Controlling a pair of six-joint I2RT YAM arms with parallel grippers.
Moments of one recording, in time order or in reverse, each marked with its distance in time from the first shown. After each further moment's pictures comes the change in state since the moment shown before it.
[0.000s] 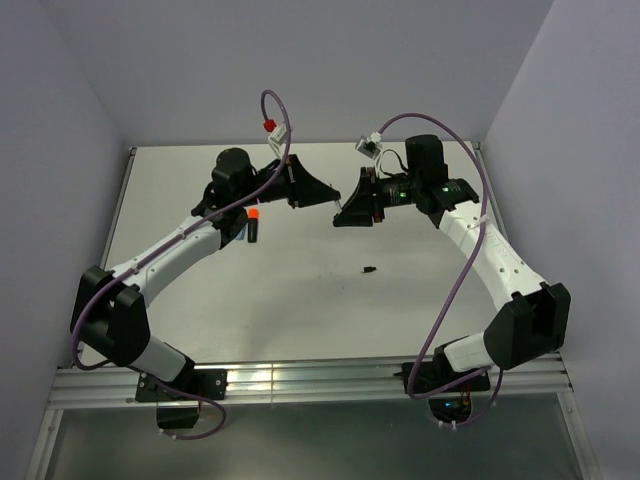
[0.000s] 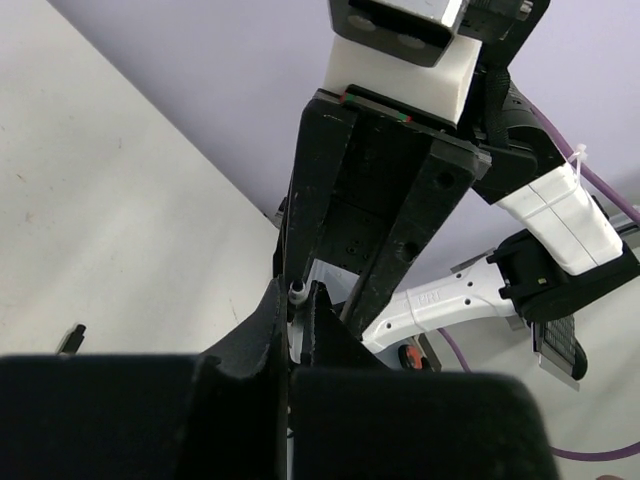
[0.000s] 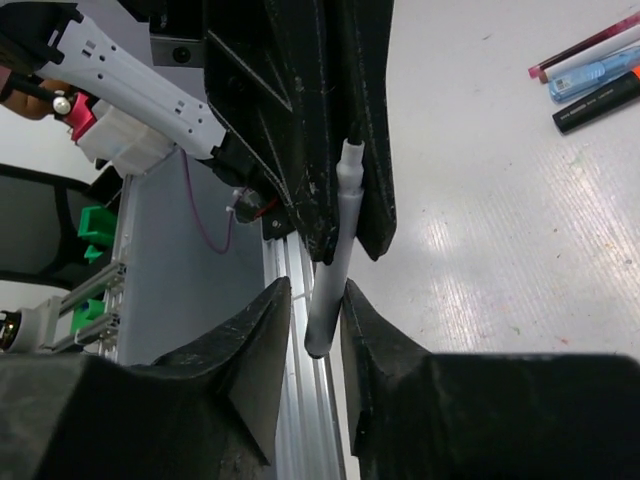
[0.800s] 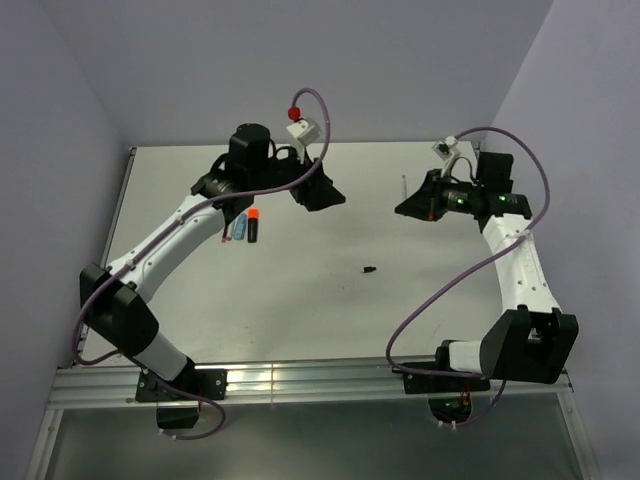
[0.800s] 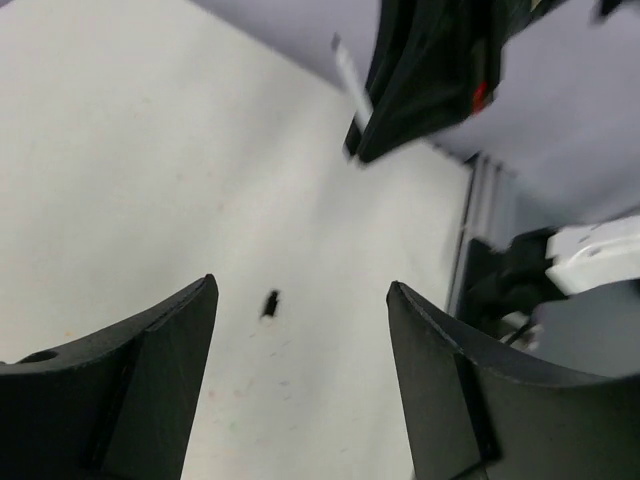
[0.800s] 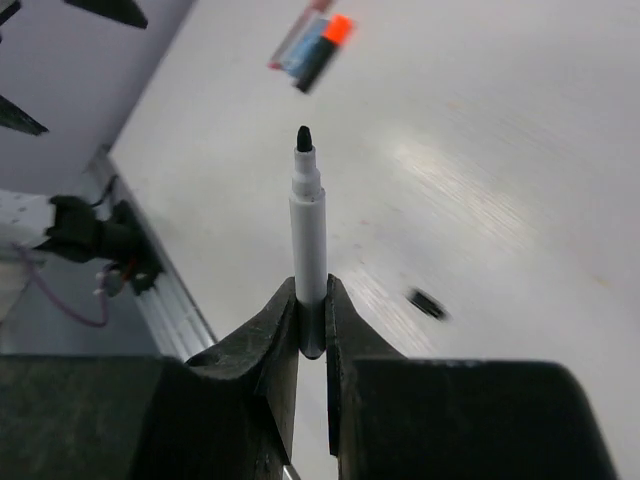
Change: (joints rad) left arm -0.038 0.057 0.308 -0.578 -0.108 0.686; right arm -0.409 -0.102 -0.125 -0.140 0.125 -0.129
